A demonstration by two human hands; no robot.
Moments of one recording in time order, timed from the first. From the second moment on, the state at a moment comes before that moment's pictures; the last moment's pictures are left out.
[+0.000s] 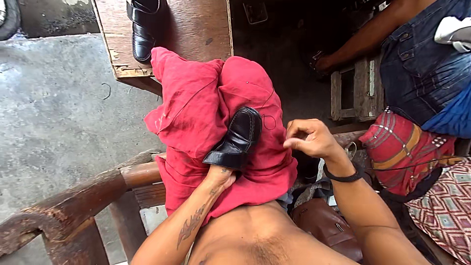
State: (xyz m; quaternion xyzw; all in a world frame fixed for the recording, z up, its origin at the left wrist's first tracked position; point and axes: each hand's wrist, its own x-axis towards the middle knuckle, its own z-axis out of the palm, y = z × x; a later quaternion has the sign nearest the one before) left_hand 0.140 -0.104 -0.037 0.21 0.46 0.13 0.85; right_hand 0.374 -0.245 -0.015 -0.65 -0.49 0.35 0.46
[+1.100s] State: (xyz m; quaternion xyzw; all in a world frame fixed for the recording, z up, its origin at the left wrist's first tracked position) left_hand 0.136 -0.103 -0.045 0.20 0.44 0.14 0.87; right_hand 0.392 -0.164 0.021 -0.72 -0.57 0.30 0.25
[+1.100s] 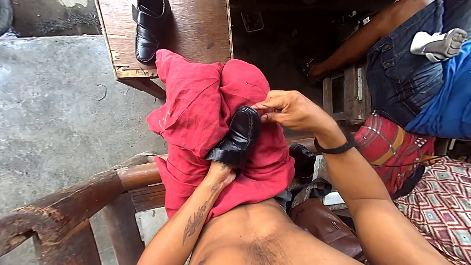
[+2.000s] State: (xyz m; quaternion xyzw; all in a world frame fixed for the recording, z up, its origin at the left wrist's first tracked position) left_hand -0.029 -0.047 0.002 0.65 0.11 0.19 0.73; right_hand 0.360 -0.184 0.008 -0.64 -0.39 0.36 0.56
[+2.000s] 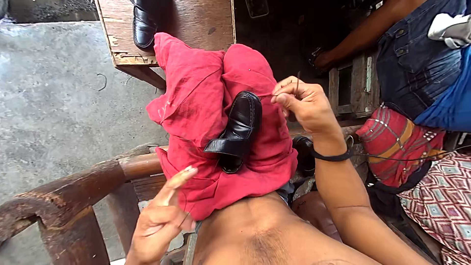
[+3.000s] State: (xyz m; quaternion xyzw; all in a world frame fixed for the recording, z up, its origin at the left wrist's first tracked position) left_hand -0.025 -0.121 -0.020 0.86 0.29 0.17 0.39; right_hand 0.316 -0.143 -0.025 -0.81 -0.44 0.07 0.38
